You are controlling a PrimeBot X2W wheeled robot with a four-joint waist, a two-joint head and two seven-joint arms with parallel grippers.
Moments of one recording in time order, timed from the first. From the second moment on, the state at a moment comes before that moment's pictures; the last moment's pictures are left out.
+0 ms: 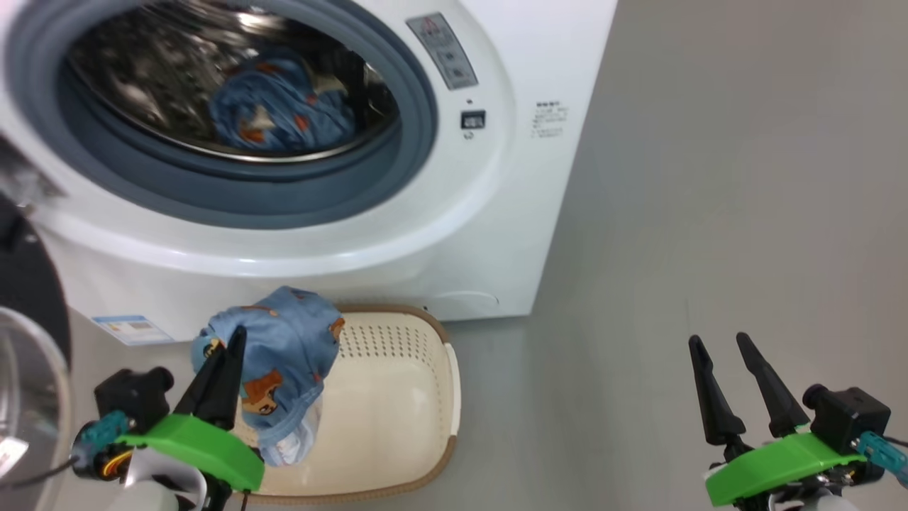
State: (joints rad) left arm -0.29 0.27 -0.35 0.39 -0.58 -0.13 -0.25; right arm -0.09 -0.13 0.02 0.23 0.37 0.13 -0.26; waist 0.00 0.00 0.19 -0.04
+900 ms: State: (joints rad) left arm 0.03 0.14 -0.05 0.02 -0.31 -0.13 -0.25; right arm -0.01 -0.14 -0.02 0.21 0.38 0.13 -0.26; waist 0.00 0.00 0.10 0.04
